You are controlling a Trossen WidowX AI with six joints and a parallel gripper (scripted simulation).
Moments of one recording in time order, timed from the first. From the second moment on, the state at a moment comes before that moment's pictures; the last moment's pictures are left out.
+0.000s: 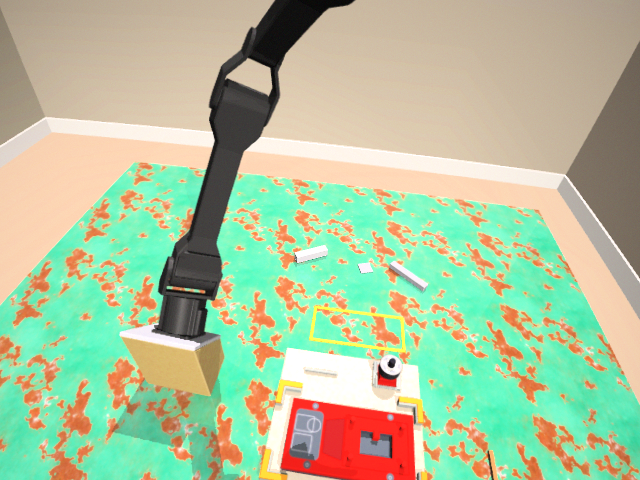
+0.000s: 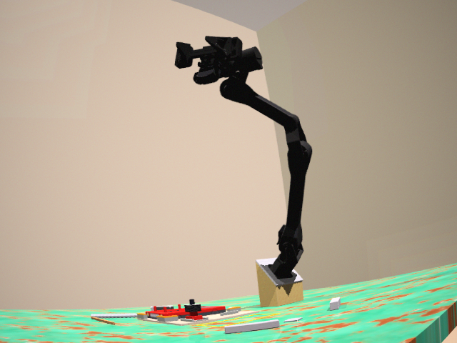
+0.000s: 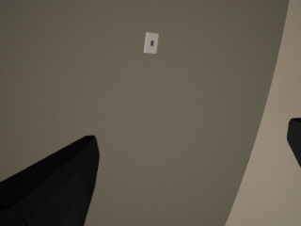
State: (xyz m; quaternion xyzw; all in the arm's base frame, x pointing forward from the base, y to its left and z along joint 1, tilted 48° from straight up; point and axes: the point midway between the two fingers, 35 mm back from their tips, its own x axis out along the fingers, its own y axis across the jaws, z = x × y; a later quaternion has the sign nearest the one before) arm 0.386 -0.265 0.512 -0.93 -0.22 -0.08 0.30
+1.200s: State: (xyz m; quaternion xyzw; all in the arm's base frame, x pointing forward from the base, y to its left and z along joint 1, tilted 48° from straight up) arm 0.448 -0.040 0.114 0.07 0.41 0.36 0.84
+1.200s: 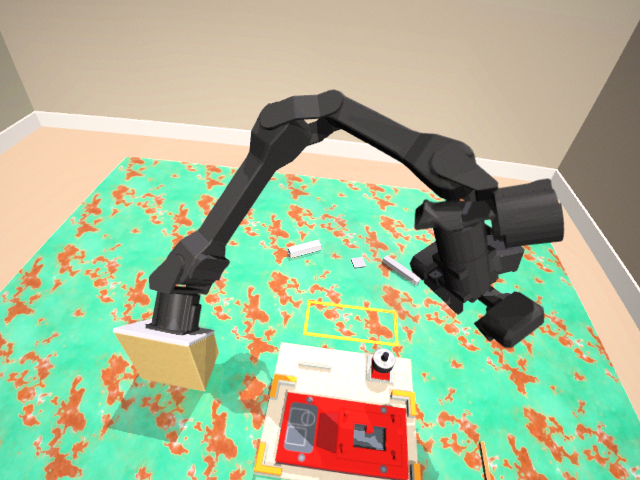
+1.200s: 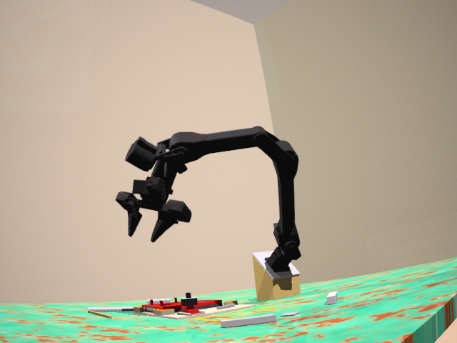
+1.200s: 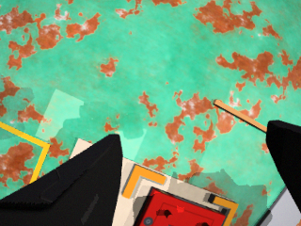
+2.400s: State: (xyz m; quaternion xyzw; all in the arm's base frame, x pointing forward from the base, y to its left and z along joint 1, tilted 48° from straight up) arm 0.355 0.075 0.020 0.25 0.64 0.33 0.65
